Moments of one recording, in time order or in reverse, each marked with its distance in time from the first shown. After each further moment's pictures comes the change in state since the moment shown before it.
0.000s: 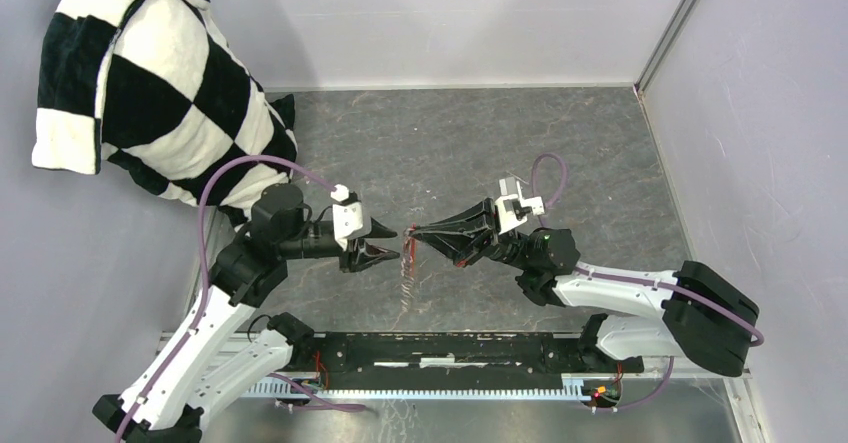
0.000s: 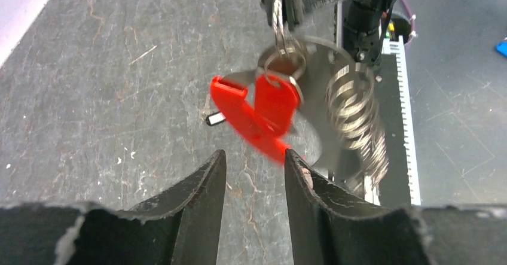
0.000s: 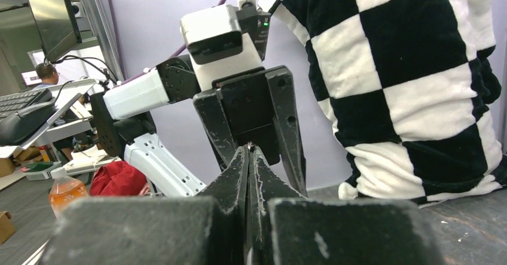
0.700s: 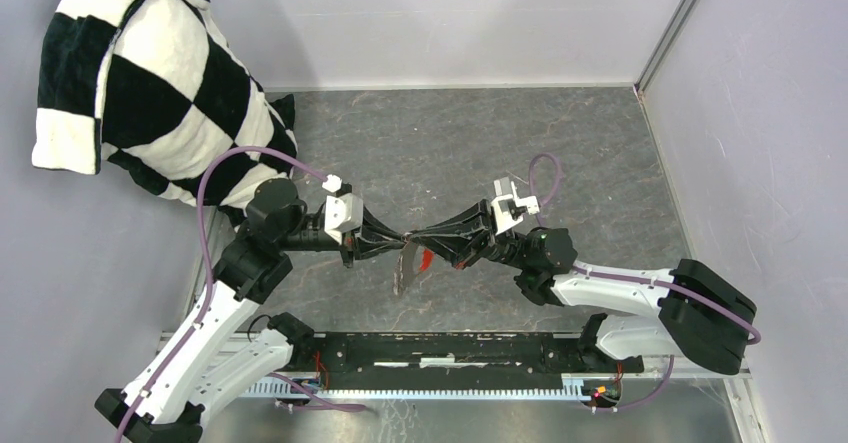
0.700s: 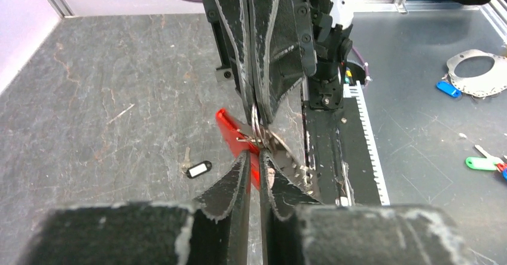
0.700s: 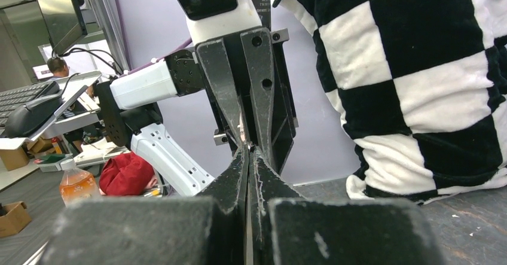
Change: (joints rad) left arm 0.000 0.037 -0.013 0.248 0.163 -0.182; right arm 0.000 0.021 0.001 0.004 -0.033 0.024
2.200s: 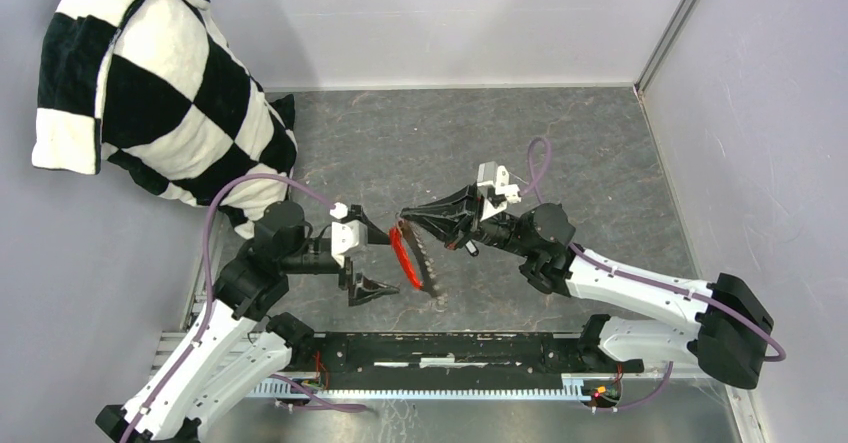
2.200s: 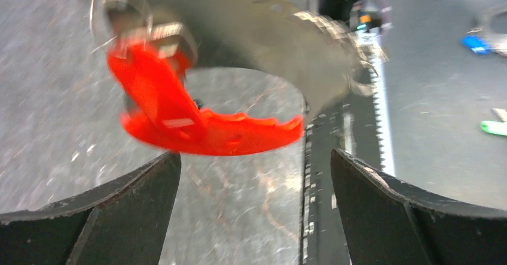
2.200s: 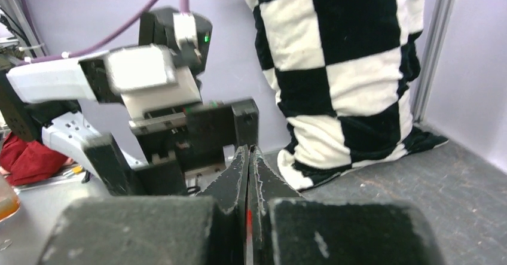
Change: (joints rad) left arm -0.002 -0.114 -0.121 -0.177 -0.058 0.105; right arm -0.010 -0.108 0.179 -0.523 0.060 -0.278
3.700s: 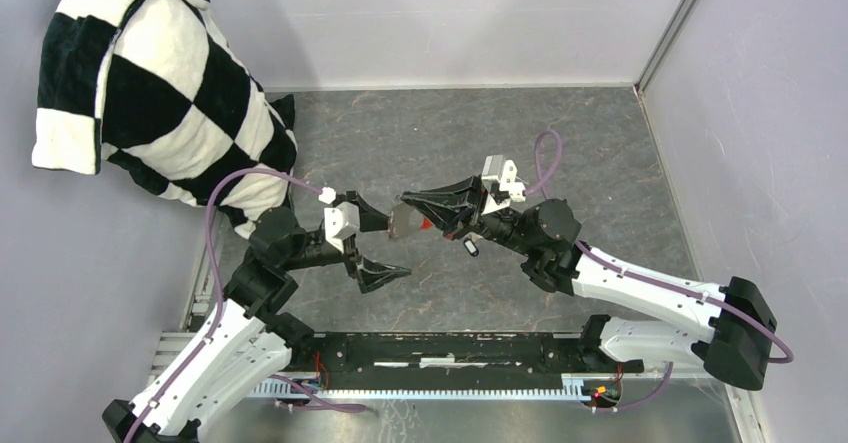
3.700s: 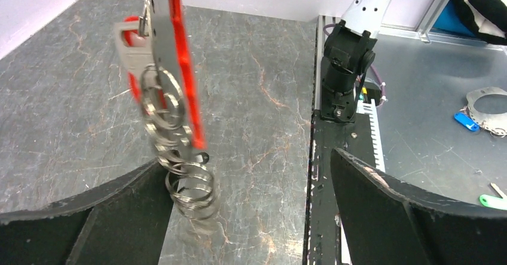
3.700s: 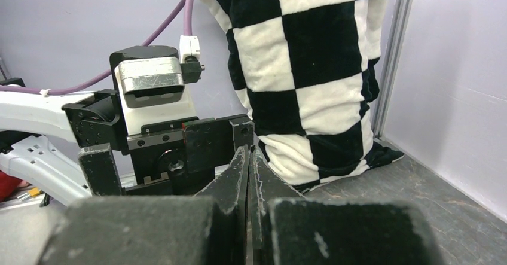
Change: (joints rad) left arm -0.003 -0.015 -0.131 0.426 -0.070 -0.311; right arm 0.031 -0.029 0.090 -0.077 0.119 -0.104
